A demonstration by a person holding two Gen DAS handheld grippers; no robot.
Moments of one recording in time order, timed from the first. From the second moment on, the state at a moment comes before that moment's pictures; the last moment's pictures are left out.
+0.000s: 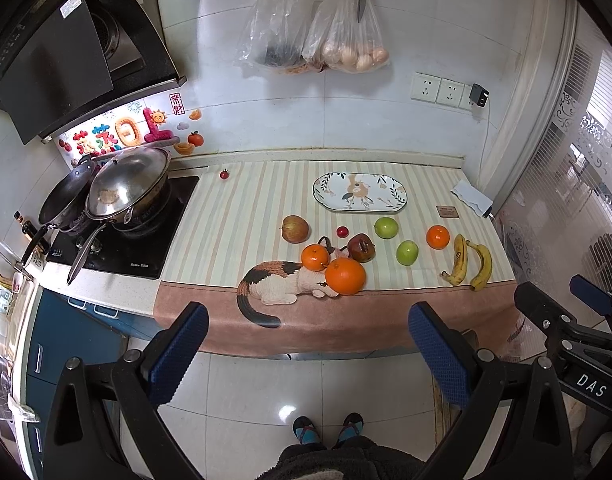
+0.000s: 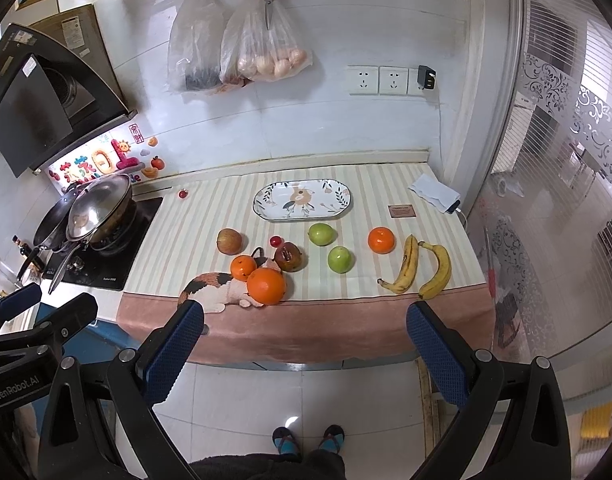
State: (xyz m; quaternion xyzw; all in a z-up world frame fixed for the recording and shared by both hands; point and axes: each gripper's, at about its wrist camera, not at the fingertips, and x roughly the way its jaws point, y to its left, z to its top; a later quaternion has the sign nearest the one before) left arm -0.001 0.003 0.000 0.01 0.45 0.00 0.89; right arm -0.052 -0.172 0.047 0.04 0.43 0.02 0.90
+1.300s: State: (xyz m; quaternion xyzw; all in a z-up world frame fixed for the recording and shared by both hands) left arm 0.000 0.003 -0.001 0.00 0.45 0.00 0.89; right arm -0.047 -0.172 0.046 0.04 0.43 0.02 0.90
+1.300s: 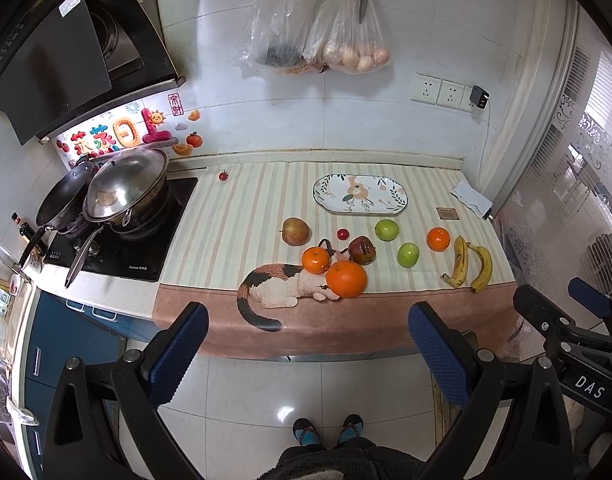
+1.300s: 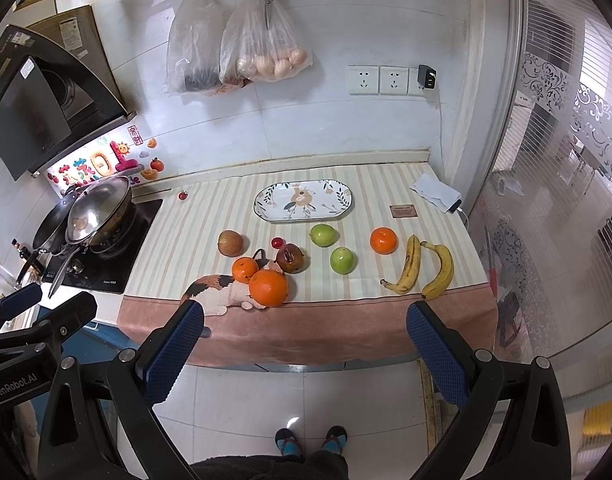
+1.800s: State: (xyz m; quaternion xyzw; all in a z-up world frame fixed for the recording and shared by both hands) left arm 0.002 0.006 -0.003 0.00 0.45 0.00 0.89; right arm -0.046 -0.169 0.047 0.04 0.43 0.02 0.90
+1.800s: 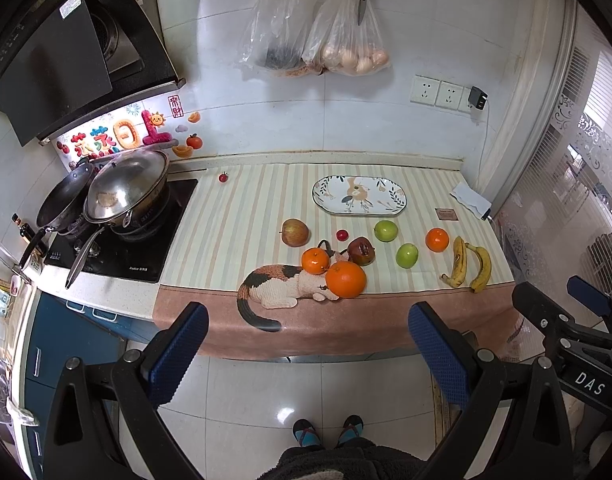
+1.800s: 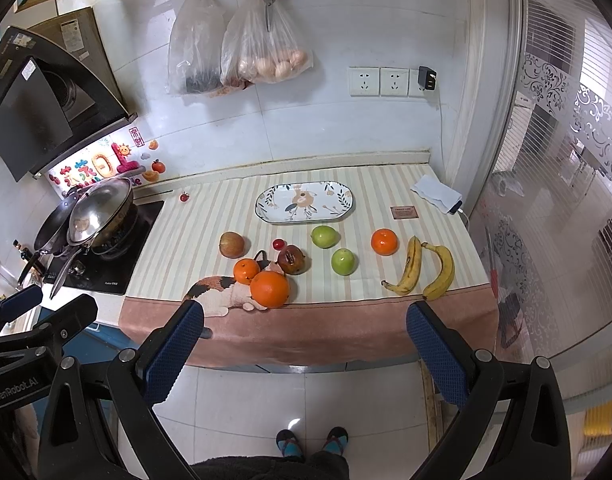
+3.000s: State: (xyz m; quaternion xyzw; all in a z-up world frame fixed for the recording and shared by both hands) left arm 0.268 -0.296 -0.242 0.14 0.63 -0.10 0.76; right arm 0.209 -0.501 -0.287 0.21 0.57 -0.13 0.78
